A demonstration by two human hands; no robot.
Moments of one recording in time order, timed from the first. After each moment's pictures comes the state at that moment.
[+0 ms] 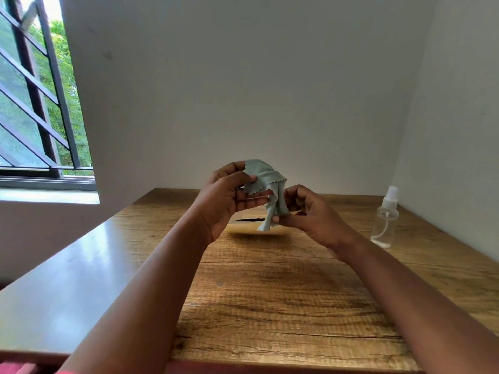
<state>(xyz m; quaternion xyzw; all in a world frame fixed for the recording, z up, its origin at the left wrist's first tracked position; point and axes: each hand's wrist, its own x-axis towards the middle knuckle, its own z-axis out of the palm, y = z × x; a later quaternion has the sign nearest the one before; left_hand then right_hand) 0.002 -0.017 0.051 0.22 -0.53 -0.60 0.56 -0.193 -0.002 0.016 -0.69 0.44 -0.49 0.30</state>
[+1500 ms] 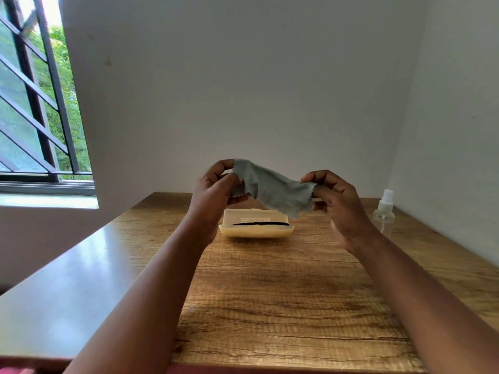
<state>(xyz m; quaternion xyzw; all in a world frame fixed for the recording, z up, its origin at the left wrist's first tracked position) 0.006 -0.019 0.047 0.26 -0.58 -0.45 0.63 -0.213 0.002 0.036 -0.60 0.38 -0.65 0.29</state>
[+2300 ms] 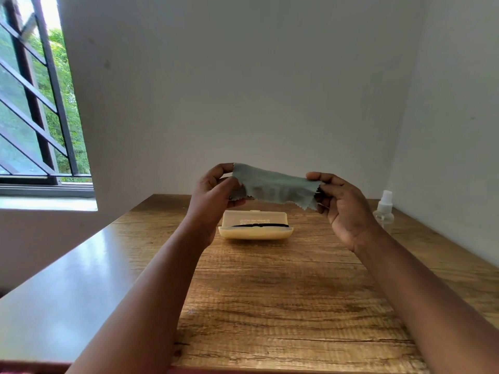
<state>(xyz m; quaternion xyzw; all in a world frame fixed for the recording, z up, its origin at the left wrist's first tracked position) 0.007 -0.020 0.046 0.30 -0.59 -0.43 0.61 -0.219 -0.002 0.039 -0.50 0.36 -0.68 0.40</state>
